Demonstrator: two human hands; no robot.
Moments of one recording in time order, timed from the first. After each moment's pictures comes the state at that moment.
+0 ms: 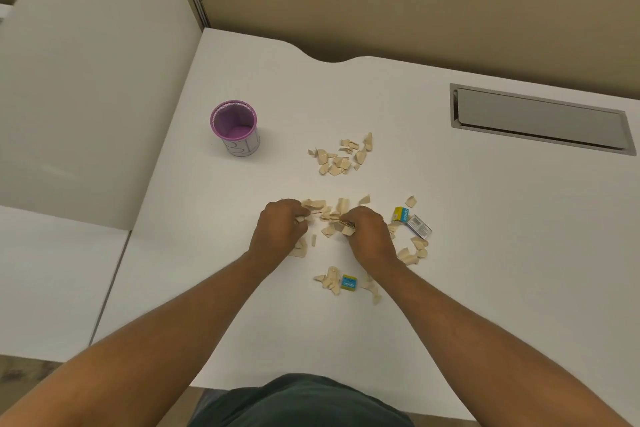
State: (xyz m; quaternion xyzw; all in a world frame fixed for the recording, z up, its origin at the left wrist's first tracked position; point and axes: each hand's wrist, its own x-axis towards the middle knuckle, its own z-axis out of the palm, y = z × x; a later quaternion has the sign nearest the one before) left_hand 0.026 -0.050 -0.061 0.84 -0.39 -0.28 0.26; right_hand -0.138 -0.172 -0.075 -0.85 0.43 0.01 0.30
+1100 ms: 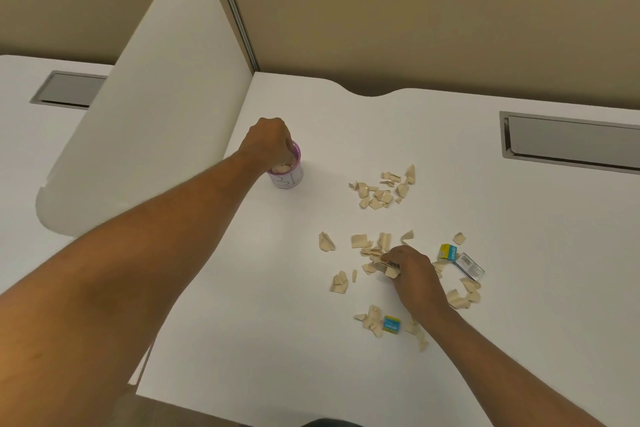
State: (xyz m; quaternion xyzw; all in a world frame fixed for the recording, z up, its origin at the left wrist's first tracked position) left_hand 0.224 -0.145 0.037 0.91 -0.37 -0.20 0.04; right_hand -0.144 -0.175 -0.079 -0.86 0.40 0.00 0.33
